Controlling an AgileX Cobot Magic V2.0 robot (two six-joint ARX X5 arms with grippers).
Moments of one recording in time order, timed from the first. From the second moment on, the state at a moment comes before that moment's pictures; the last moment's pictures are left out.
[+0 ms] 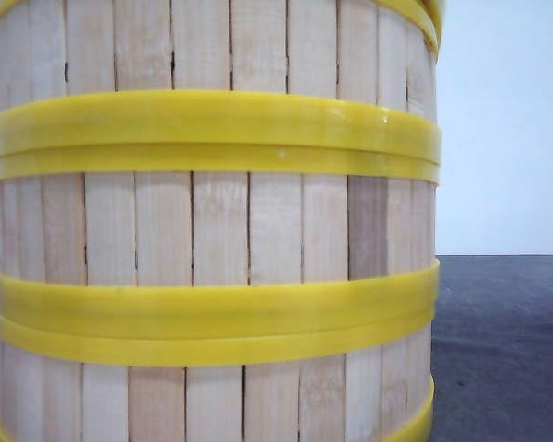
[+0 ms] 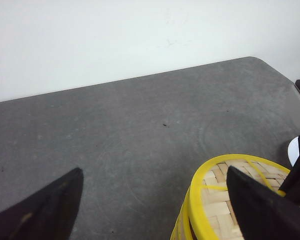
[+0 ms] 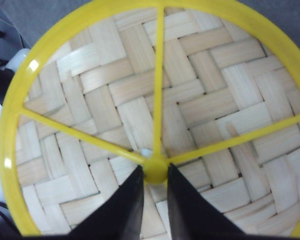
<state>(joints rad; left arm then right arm) -0.57 0.84 1.56 -1.07 -0.13 -0.10 0.90 1.63 1.86 -1.35 -0.23 0.16</state>
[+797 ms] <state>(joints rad) -0.57 0.84 1.56 -1.09 -0.13 -0.10 0.95 1.68 1.86 -1.35 -0.17 0.14</state>
